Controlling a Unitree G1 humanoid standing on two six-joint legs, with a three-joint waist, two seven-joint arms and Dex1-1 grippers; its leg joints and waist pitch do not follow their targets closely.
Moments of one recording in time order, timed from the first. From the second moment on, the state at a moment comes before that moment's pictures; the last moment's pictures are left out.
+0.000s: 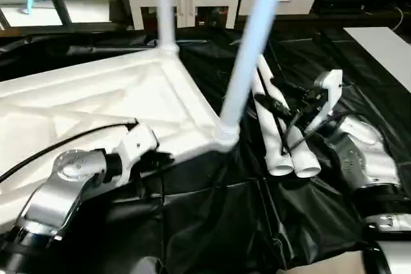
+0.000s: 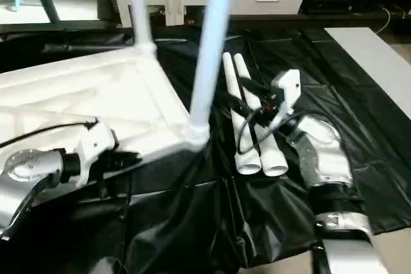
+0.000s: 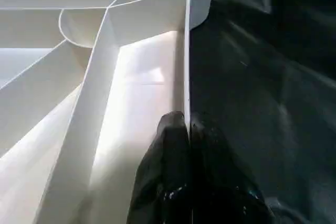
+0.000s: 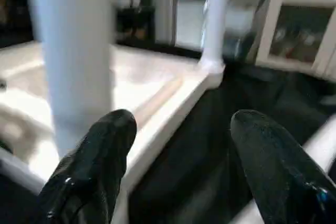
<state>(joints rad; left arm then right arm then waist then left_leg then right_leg) -0.24 0.62 -0.18 0.01 -0.11 0.27 -1.01 -0.53 -0.45 -0.07 0.54 0.41 0.05 1.04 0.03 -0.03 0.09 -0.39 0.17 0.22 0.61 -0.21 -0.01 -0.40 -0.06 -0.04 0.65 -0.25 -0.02</state>
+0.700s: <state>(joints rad) -0.24 0.56 -0.21 -0.02 -0.19 0.29 -1.08 -0.42 -0.52 -0.03 0.39 0.44 0.16 1.21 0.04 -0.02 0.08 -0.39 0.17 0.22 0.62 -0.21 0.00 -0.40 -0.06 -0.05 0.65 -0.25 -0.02</state>
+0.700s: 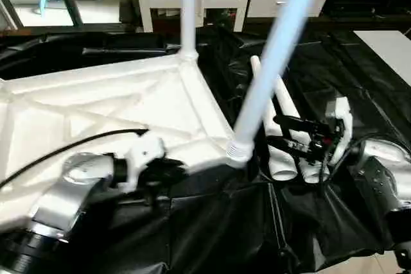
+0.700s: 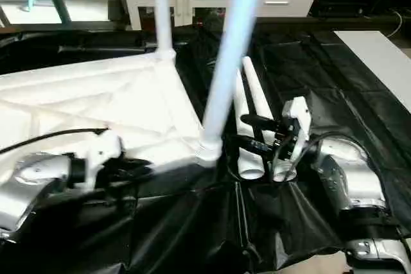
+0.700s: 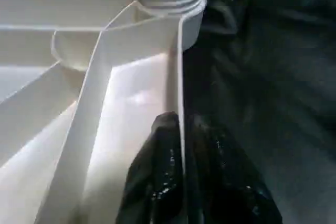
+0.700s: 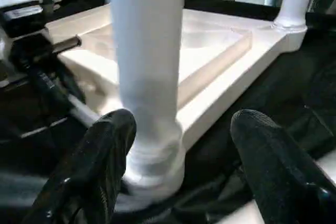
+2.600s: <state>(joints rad) -0.29 0.57 -0.33 0.01 0.02 0.24 -0.98 -0.44 -0.45 0.00 0.40 0.42 0.15 1.21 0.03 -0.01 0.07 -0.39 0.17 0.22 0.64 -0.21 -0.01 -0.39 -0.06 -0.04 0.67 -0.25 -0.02</state>
